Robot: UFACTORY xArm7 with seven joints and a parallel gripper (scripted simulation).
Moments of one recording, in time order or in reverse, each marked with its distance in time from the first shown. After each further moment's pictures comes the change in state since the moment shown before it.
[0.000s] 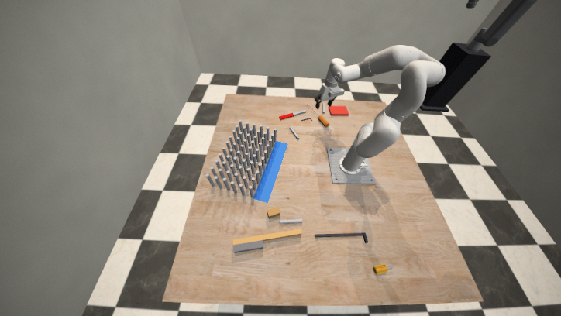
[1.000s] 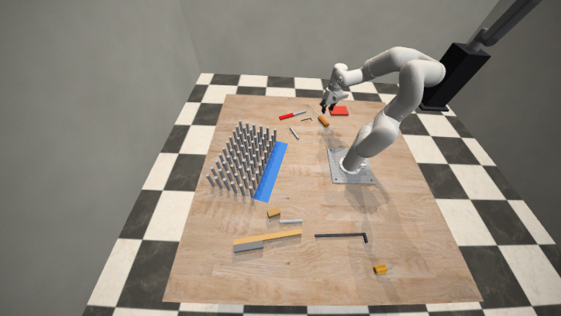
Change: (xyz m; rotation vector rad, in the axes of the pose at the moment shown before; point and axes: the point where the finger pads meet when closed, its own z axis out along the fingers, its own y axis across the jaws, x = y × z) arm 0.015 -0.031 0.024 0.029 0.024 -0.065
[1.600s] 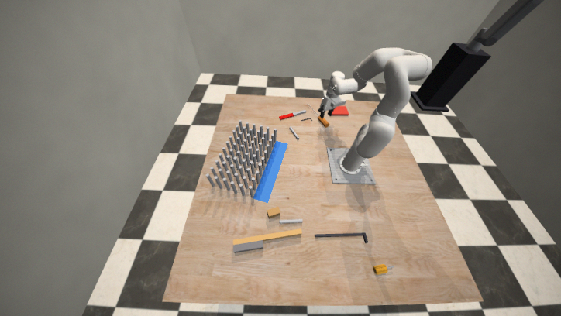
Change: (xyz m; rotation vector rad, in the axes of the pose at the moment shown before) arm -0.001 -0.001 0.046 0.000 0.001 0.000
